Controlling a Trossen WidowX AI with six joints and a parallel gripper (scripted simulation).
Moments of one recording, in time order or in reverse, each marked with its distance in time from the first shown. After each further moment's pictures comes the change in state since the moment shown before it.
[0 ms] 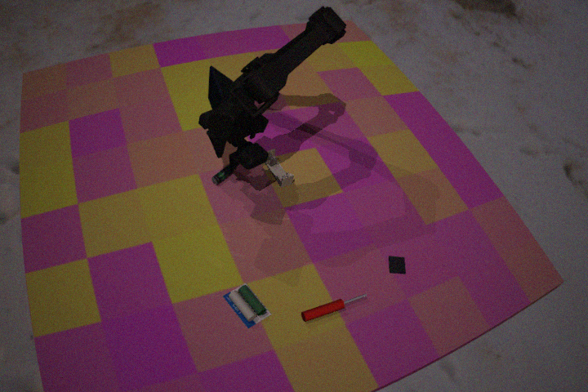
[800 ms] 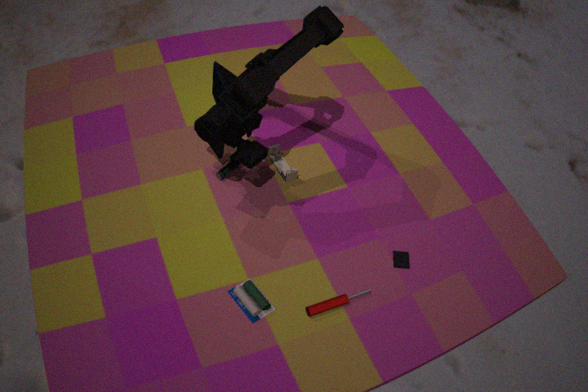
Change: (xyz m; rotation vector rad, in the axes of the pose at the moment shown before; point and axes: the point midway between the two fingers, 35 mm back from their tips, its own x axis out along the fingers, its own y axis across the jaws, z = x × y) arm 0.023 0.008 -0.001 -0.131 -0.110 -0.046
